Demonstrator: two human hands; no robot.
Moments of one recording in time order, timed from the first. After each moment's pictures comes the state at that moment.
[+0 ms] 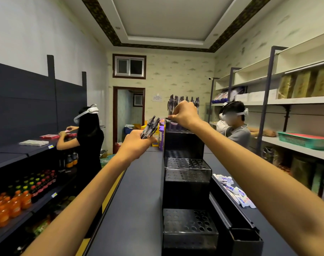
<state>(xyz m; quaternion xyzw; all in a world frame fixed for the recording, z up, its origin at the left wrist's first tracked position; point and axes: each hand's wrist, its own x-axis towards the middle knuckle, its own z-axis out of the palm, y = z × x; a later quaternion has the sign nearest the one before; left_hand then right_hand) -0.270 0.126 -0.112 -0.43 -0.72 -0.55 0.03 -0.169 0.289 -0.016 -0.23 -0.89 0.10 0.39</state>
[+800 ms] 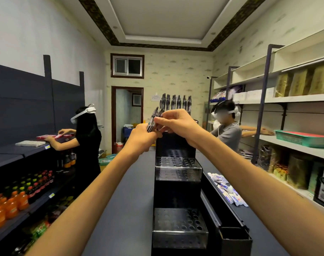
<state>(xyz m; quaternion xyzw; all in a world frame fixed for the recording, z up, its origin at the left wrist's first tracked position) -0.236 0.161 -0.091 -0.43 -0.71 -0.55 0.02 -0.116 0.258 -0.048 -0.05 -0.84 0.42 0.35</state>
